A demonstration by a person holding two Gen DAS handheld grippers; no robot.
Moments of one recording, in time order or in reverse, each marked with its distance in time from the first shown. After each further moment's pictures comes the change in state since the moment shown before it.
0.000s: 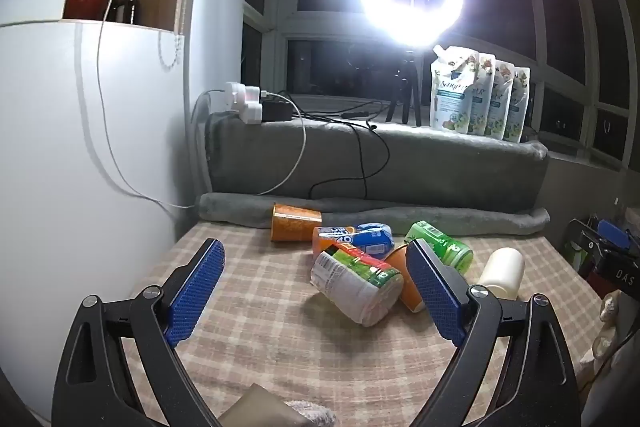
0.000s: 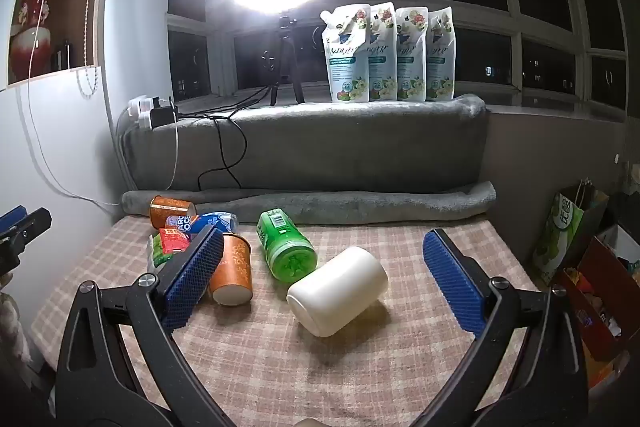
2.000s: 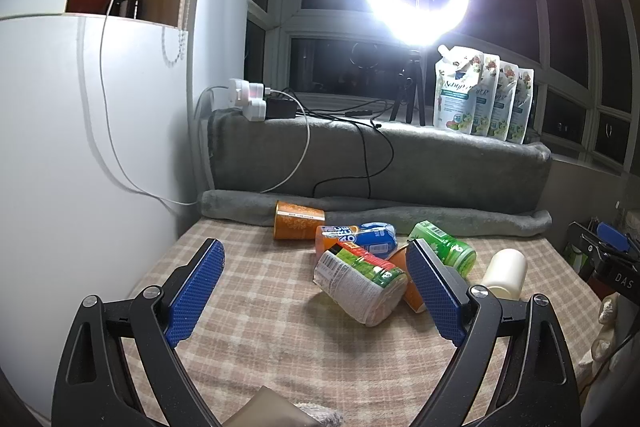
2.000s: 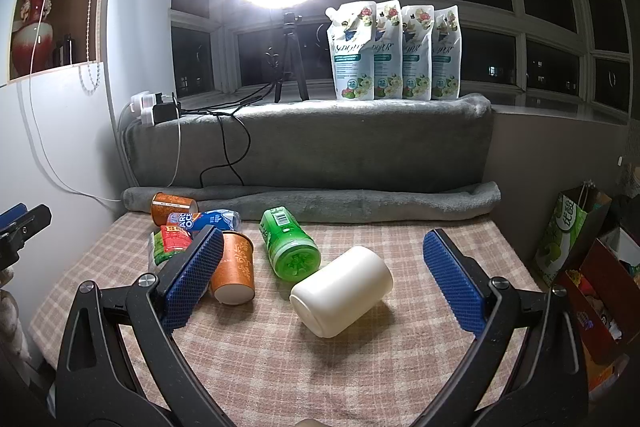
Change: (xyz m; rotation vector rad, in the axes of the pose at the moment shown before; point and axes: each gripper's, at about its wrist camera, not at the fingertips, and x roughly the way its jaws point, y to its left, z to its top) left arm 0.001 0.006 -0.001 -0.009 0.004 0.007; right arm 0.004 0.003 -0.004 -0.018 0.011 -0.008
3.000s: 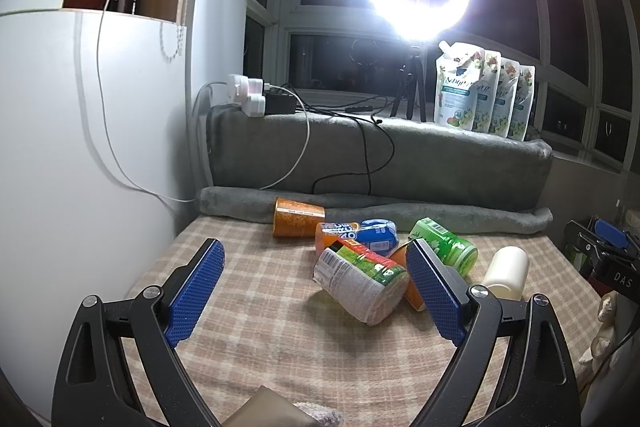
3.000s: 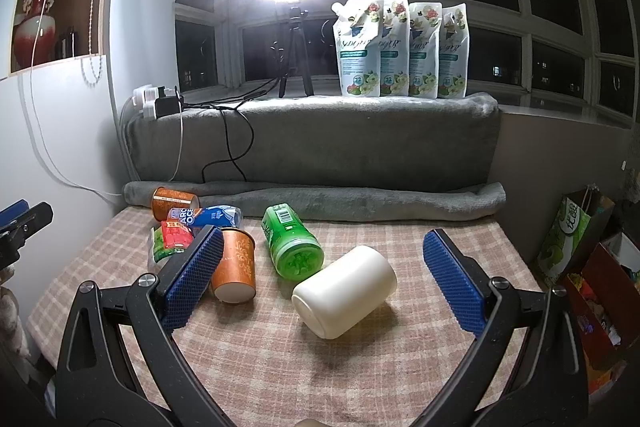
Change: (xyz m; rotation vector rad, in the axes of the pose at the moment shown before) left arm 0.005 -0.001 -0.004 -0.002 0.008 0.002; right arm 0.003 0.005 0.002 -0.014 0.008 0.006
